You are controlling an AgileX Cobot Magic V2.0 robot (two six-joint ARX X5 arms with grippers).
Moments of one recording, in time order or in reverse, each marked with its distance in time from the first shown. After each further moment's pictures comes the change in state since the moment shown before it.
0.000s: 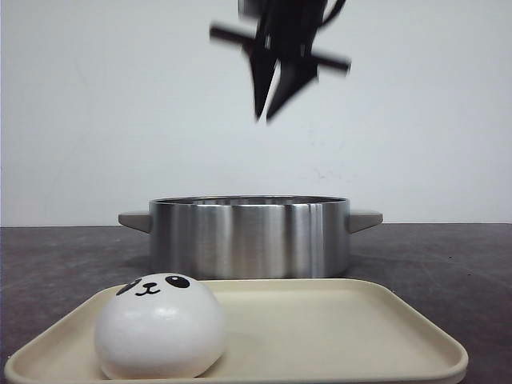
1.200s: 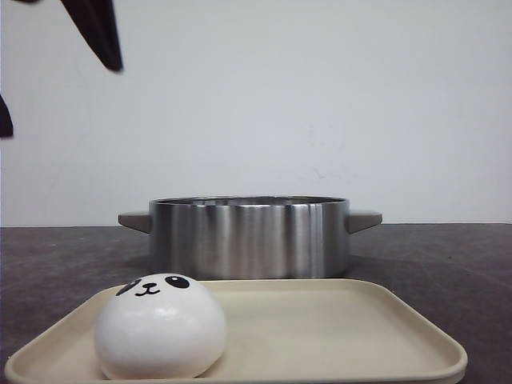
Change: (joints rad) left arm -0.096 0.500 -0.561 0.228 0.370 -0.254; right arm 0.328 -0.866 -0.103 -0.396 0.485 -0.144
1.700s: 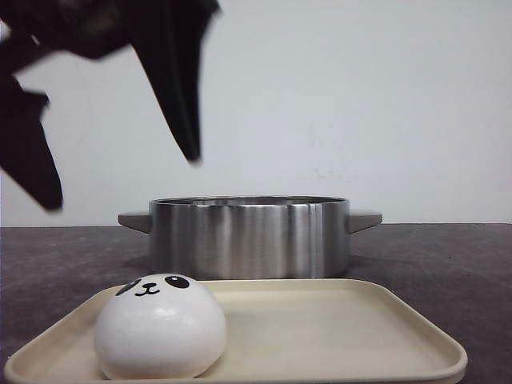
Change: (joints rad) left arm -0.178 0.253 -0.001 0.121 -0.098 -0.117; right arm 0.000 -0.173 -0.029 -0.019 0.003 0.055
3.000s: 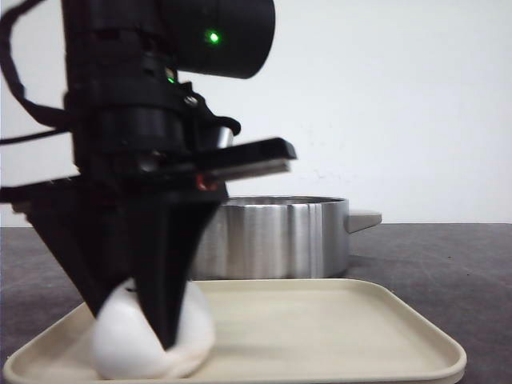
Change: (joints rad) left arm -0.051 0.233 -0.002 0.058 -0.030 0.018; right arm 0.000 -0.033 -0.001 -0.047 0.021 0.072
